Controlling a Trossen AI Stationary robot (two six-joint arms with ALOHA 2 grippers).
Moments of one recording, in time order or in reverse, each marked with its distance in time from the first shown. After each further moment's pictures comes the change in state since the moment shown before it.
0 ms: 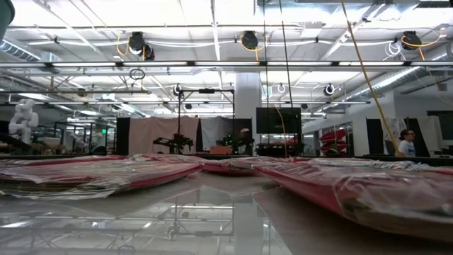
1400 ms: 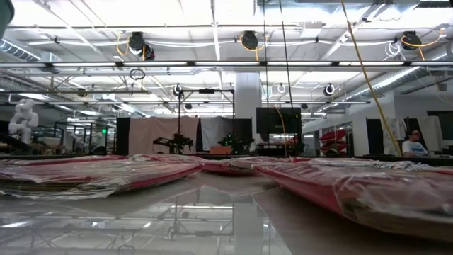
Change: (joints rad) left arm 0.006 -0.035 -0.027 0.289 0.160 0.136; right arm 0.000 0.000 0.000 -0.024 0.000 -0.001
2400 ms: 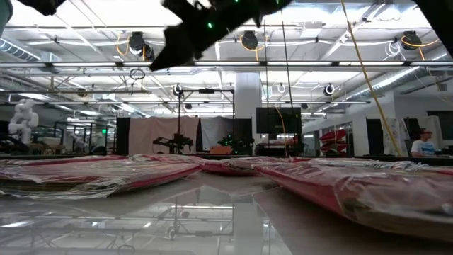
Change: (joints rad) left arm 0.347 -0.602 0.000 -0.341 -0.303 0.263; right arm -0.467 -0.212 -0.486 0.406 -0.183 -0.347
